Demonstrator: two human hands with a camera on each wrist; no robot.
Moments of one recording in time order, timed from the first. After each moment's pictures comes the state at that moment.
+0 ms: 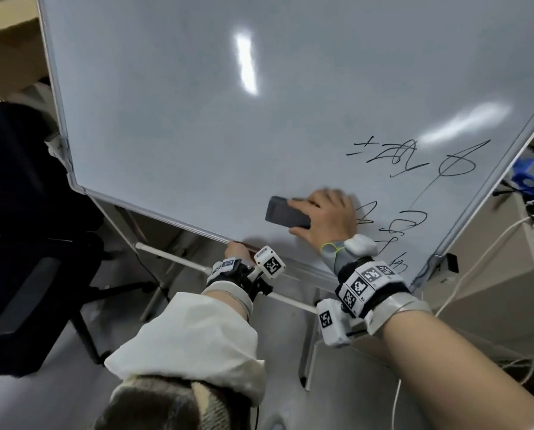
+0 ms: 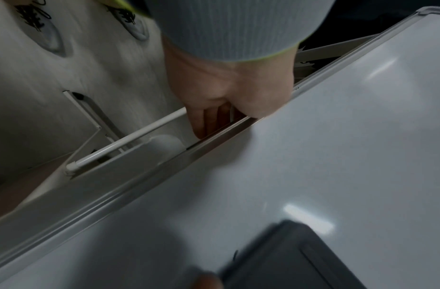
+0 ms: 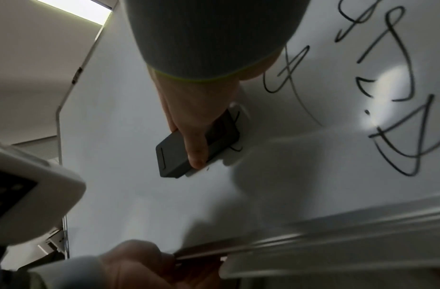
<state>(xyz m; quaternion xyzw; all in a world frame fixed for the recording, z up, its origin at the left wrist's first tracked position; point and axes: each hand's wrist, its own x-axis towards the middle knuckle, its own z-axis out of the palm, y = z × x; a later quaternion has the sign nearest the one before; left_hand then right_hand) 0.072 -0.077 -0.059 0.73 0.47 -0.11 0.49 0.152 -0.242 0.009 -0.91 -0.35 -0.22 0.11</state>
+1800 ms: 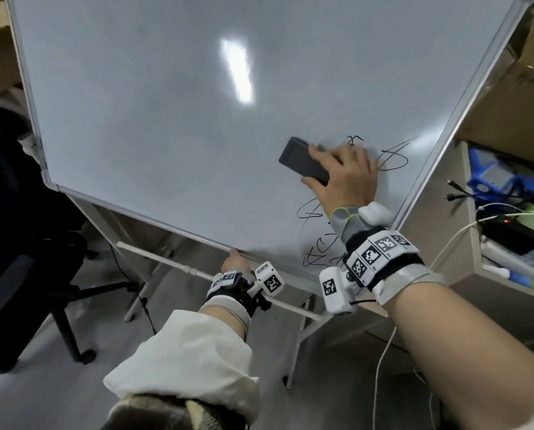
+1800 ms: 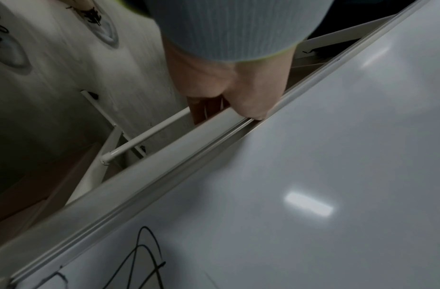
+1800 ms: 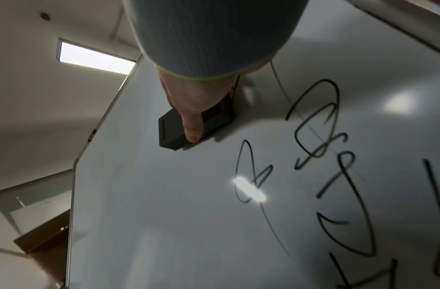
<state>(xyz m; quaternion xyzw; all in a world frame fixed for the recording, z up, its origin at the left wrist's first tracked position) 0.098 -0.189 -0.075 0.50 0.52 0.00 0.69 0.231 -0.338 0.084 -0.88 -0.27 -0.34 0.17</state>
